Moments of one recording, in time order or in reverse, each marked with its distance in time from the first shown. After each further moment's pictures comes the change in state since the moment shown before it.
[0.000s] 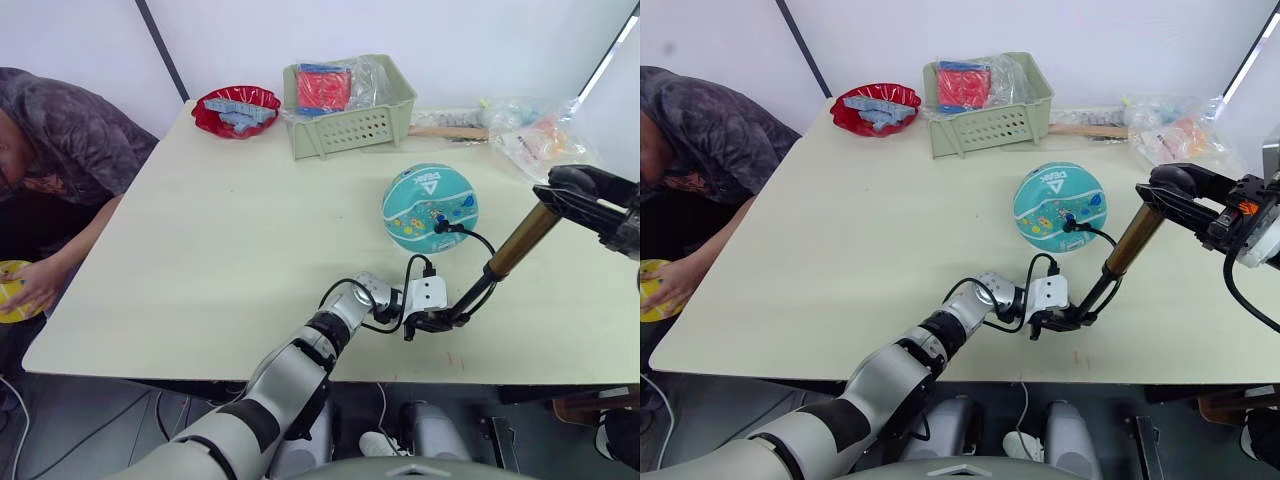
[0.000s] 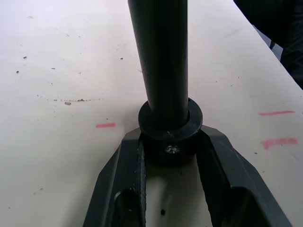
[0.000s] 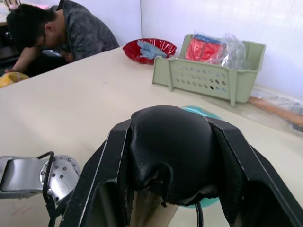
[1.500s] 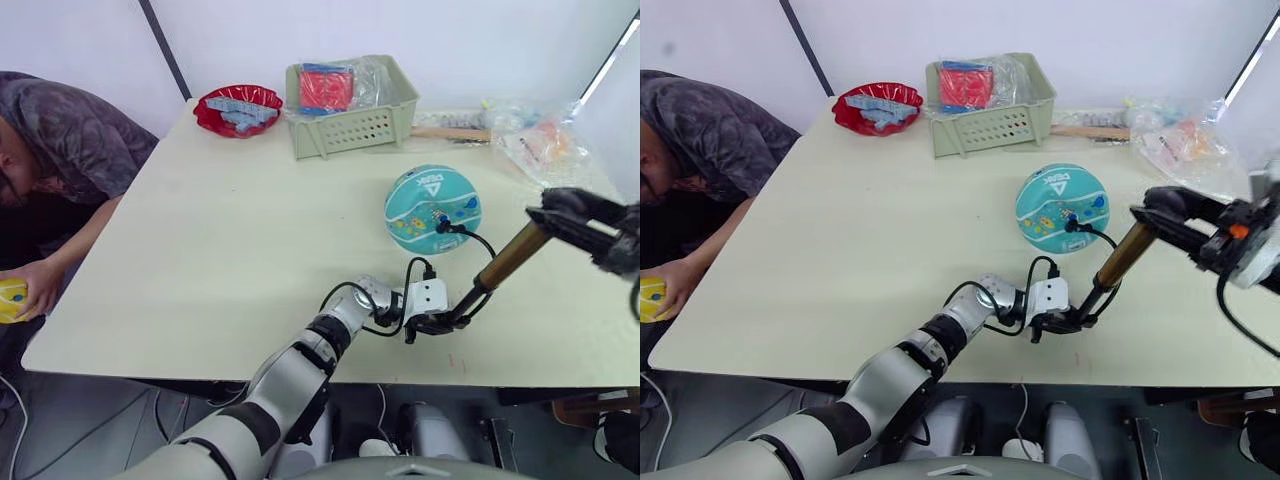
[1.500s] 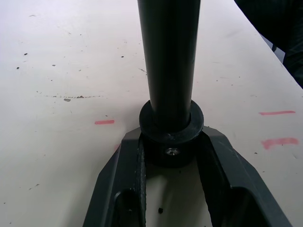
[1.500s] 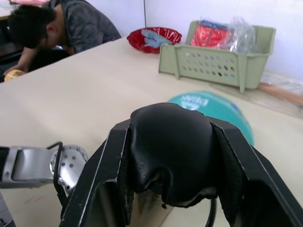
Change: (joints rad) left arm 0.019 -0.002 -0.001 -0.004 0.001 0.001 0.014; right arm 0.148 0.103 0.043 -0.084 -0.072 -0.058 -0.014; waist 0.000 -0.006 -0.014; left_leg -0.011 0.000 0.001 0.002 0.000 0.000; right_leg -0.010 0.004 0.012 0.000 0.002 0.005
